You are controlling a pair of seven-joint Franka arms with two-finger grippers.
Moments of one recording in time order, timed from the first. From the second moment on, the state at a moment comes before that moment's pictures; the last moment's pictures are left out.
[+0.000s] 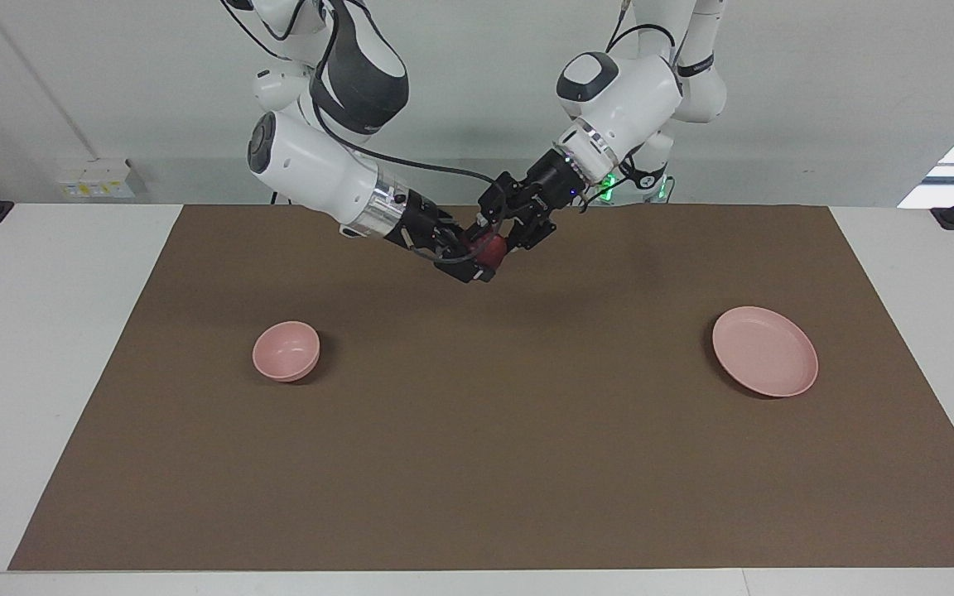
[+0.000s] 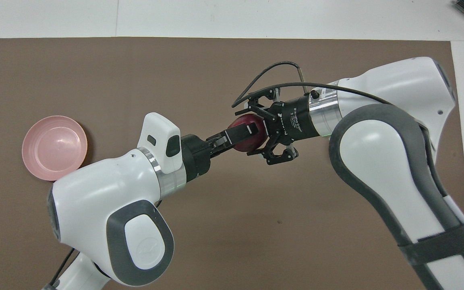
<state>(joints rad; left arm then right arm) -0.49 -0.04 -0.21 -2.04 -1.12 2.74 -0.12 0.35 0.17 -0.03 -1.70 0.88 1.94 1.21</state>
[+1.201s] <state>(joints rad) -0.41 -0.04 -0.19 -2.01 -1.01 2.60 -0.12 0.34 0.17 -0.03 -1.70 0.90 1.93 1.14</state>
